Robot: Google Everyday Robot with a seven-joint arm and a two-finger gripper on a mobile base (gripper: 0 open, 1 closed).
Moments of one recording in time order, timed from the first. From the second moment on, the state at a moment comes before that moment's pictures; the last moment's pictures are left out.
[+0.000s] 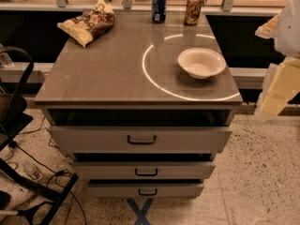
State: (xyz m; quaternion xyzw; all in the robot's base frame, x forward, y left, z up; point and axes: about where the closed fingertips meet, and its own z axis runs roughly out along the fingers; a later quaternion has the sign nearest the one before) arm 0.438 -0.213 0.988 -0.60 0.78 -0.05 0.18
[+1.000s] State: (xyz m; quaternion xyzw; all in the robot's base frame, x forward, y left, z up) arm 0.462 -0.201 0.972 -0.64 0.73 -0.08 0.24
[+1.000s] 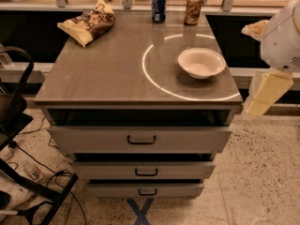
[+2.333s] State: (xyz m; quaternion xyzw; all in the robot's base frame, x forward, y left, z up) arm 0.524 -0.174 0.960 -0.65 0.66 -0.16 0.34
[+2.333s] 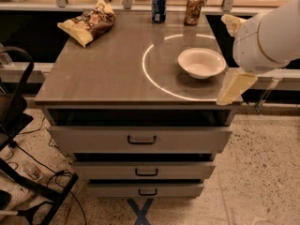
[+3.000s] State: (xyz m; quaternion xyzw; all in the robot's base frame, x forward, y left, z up) arm 0.601 -0.196 0.929 -0.65 0.63 -0.21 0.38
